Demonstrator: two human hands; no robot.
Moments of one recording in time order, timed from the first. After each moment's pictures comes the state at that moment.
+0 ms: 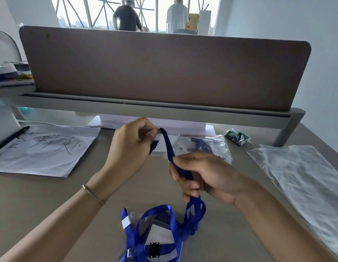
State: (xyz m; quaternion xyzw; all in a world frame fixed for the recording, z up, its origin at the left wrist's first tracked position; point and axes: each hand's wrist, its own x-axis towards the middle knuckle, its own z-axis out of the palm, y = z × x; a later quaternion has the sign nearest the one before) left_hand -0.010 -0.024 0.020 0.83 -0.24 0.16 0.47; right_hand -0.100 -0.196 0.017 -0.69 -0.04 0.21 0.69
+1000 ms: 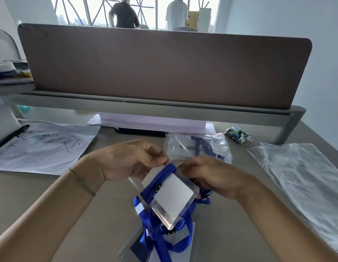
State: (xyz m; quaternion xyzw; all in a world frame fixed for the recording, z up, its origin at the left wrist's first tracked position) left_hand 0.006 -0.003 0.023 0.63 -0.31 -0.47 0.53; right_hand -0.096 -0.213 -0.001 -0.73 -0.05 0.21 0.64
